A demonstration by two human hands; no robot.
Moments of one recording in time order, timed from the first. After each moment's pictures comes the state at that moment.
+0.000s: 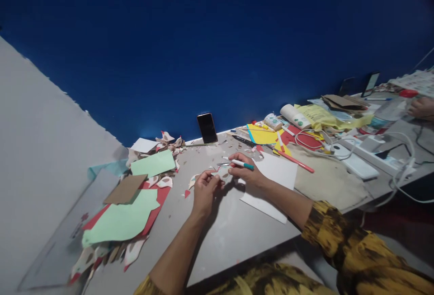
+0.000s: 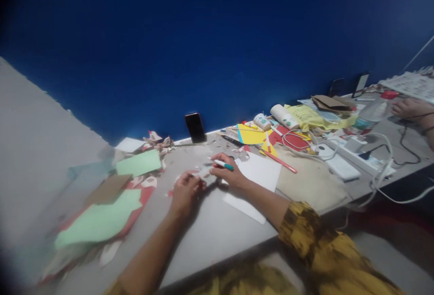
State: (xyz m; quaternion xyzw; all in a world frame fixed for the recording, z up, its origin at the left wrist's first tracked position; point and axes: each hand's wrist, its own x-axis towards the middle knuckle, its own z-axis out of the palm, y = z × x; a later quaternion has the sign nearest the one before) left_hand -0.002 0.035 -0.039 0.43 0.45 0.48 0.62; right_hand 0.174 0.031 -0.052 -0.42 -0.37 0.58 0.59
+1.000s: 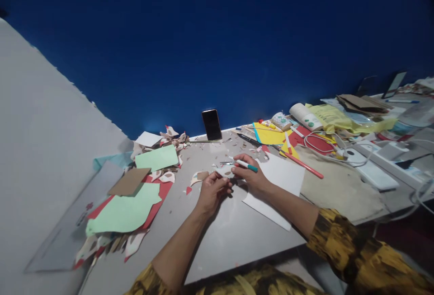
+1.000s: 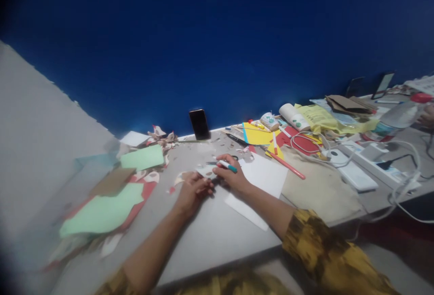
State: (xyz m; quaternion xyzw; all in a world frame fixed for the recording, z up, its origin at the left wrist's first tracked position) left_hand 0.003 0.042 -0.058 0.37 0.40 0.43 0.72; right_hand 0.170 0.030 -0.056 -0.43 -0.31 0.61 0.59
